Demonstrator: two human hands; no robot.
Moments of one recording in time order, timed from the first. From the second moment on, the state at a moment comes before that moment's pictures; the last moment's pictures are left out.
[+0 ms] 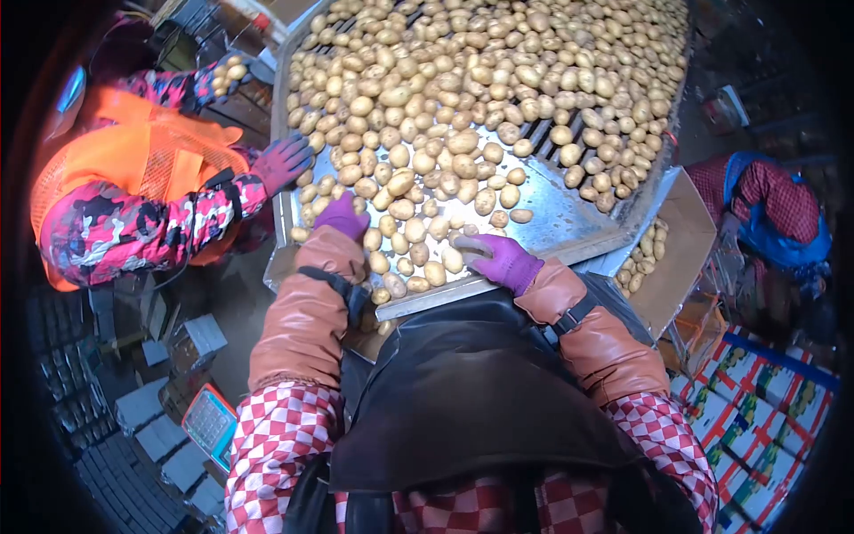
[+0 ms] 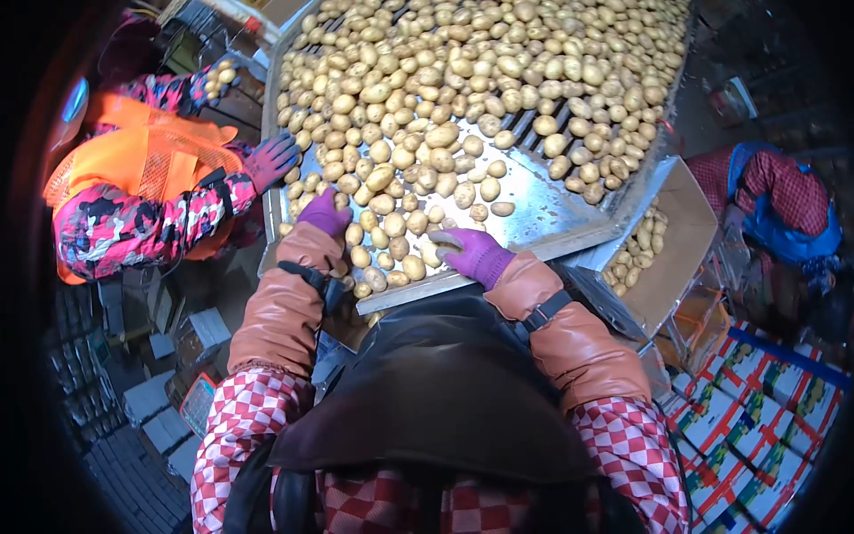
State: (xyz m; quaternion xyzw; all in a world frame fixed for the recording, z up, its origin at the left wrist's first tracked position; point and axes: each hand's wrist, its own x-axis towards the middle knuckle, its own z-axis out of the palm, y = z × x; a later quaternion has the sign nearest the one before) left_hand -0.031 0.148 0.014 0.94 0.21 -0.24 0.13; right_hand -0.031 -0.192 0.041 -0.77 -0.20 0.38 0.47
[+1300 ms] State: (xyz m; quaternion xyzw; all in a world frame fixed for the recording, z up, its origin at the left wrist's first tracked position) left_hand 0.049 0.007 0.004 0.99 0.10 -0.05 0.12; right_hand -0.025 -0.261 -0.008 -0.67 0.00 0.38 0.64
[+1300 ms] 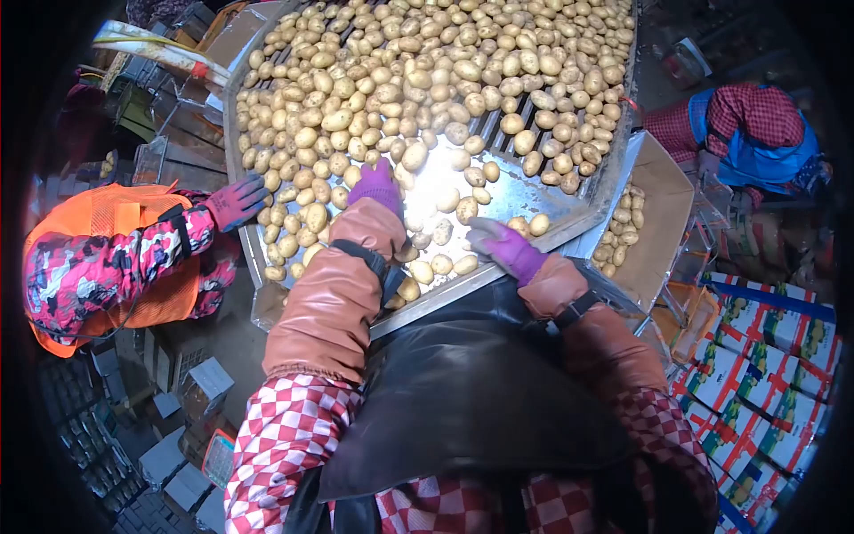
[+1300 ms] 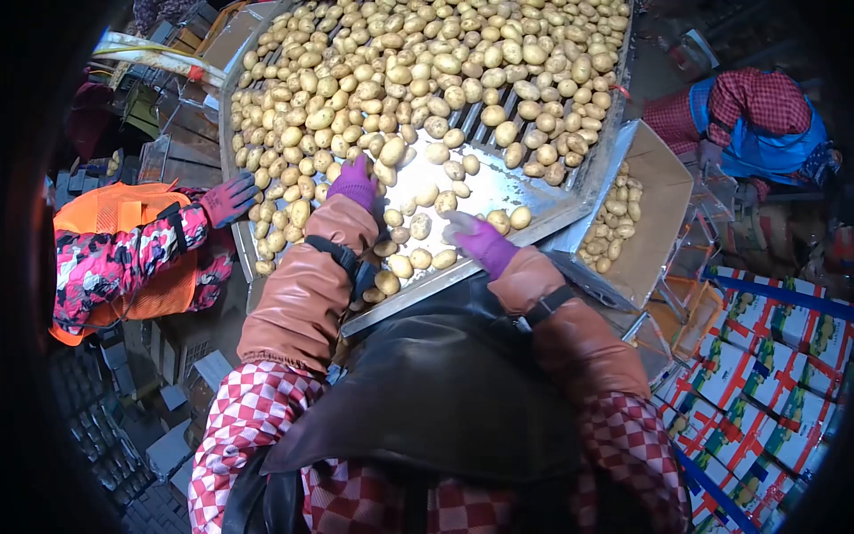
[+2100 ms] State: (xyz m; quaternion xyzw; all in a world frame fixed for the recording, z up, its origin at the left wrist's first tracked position) left_hand -0.068 0.081 0.007 0.97 -0.06 0.16 0.15; right_hand -0.055 -0.419 0.049 -0.13 0.25 -0.01 0.96
